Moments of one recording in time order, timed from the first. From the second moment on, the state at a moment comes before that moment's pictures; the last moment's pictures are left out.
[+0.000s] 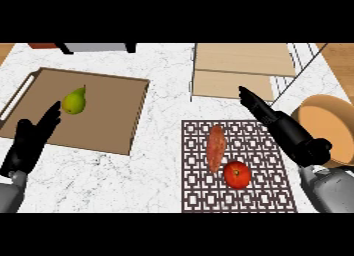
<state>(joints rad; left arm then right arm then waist) -0.15 0.55 -0.17 -1.28 0.18 0.11 0.13 -0.28 -0.44 0.34 -1.56 -0.24 0.11 0.01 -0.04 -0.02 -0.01</state>
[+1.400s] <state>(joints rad) -0.08 0.35 -0.09 -1.33 0.32 0.15 0.20 0.46 -0.76 0.09 -2.31 0.10 -0.21 0.49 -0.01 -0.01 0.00</state>
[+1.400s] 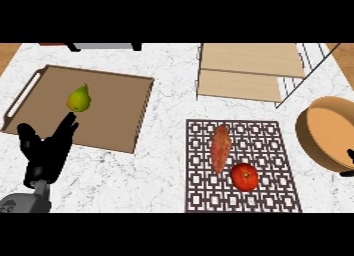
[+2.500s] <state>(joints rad) -0.11 0.32 -0.10 -1.33 0.29 0.13 0.22 -0.09 -0.56 0.53 -2.11 0.55 -0.08 1.19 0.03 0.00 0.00</state>
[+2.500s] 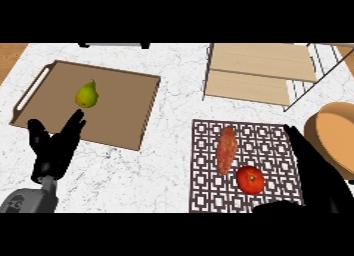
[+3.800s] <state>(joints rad) -0.06 0.32 -0.06 -1.36 0.28 0.10 0.23 -0.09 -0.17 0.55 -1.77 0.96 0.05 1.17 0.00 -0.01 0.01</state>
